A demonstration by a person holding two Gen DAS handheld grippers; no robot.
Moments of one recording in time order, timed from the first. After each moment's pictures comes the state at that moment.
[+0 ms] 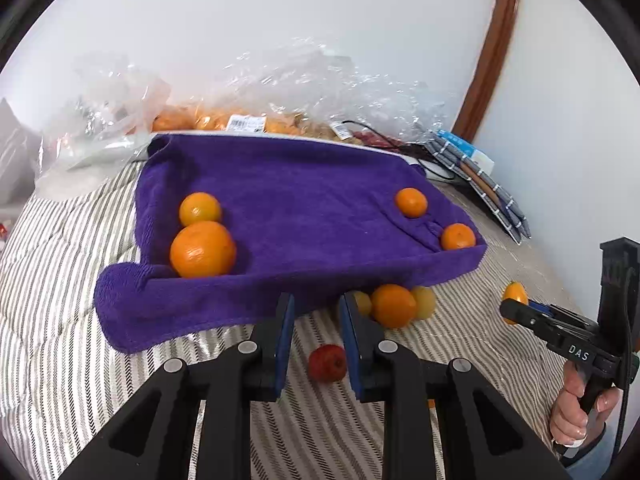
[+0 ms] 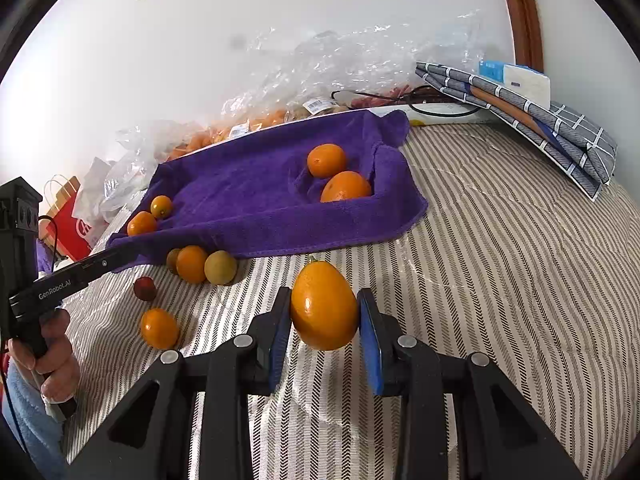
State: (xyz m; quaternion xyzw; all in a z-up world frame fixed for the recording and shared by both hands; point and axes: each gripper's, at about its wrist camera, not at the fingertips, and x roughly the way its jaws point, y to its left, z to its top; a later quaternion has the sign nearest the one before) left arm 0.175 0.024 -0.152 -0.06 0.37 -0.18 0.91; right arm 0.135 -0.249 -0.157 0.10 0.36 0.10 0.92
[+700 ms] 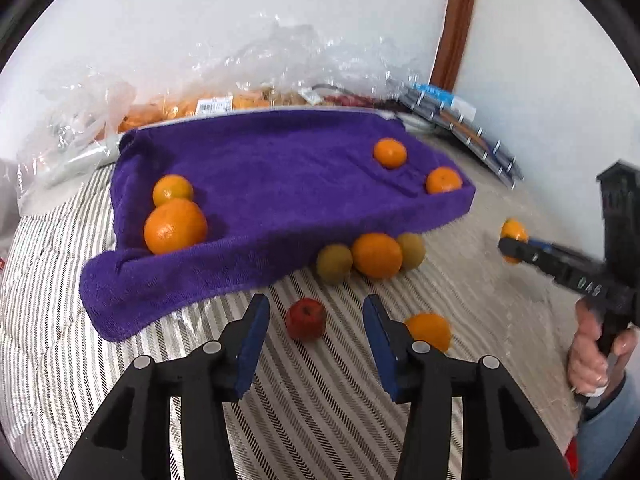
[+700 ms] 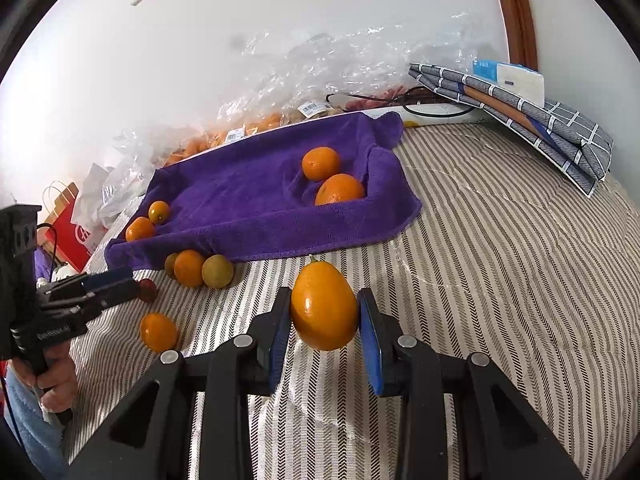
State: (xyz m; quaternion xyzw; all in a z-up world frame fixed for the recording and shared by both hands) left arm 0.163 0.000 -0.163 0.03 0.40 -0.21 0.89; right arm 0.134 -0.251 -0.157 0.11 0.36 0.09 0.92
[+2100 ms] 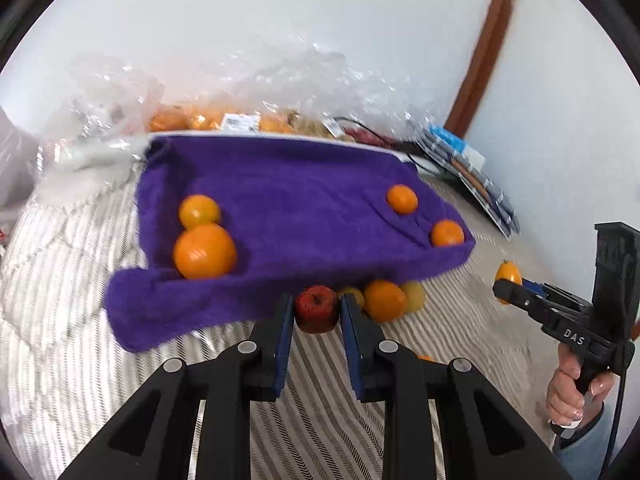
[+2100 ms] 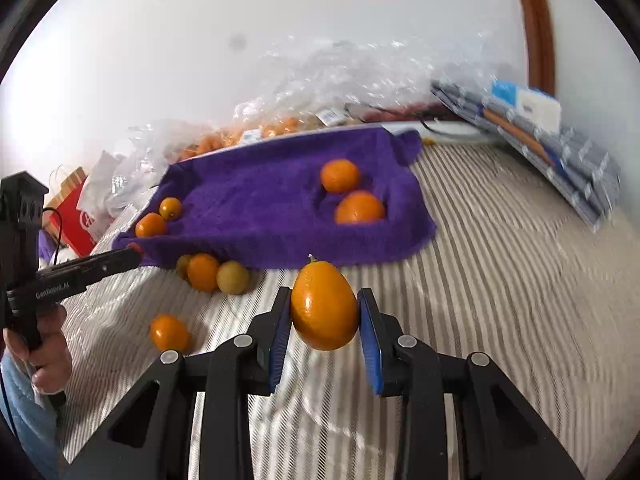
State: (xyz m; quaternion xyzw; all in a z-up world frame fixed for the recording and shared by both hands) left arm 0.174 0.030 -0.134 -0.05 0.38 -0.20 0.90; right arm 0.140 -0.237 -0.134 0.07 0.35 0.12 0.93
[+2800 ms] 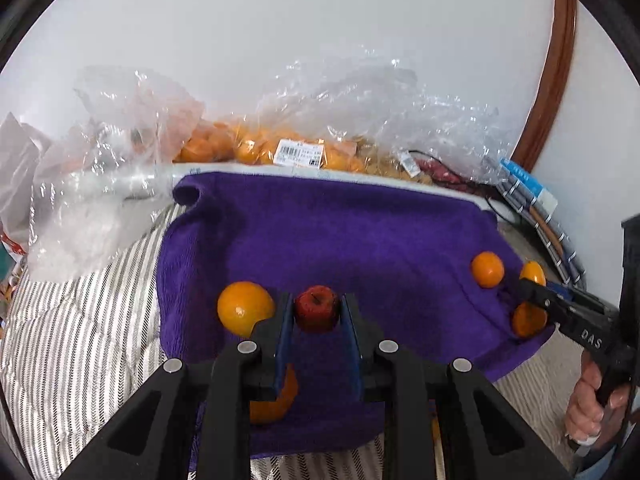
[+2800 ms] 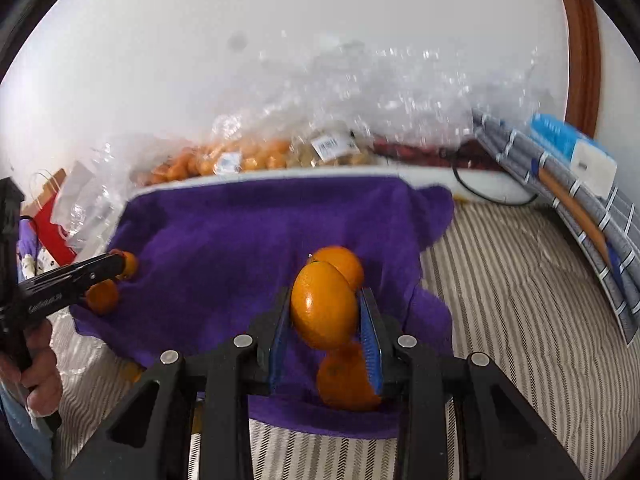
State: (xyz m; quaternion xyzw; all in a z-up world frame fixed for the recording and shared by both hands) left arm 0.262 0.032 -0.147 -0.06 0.37 -0.10 0.92; right arm 0.262 -0.230 -0.133 0.04 0.36 0.12 0.92
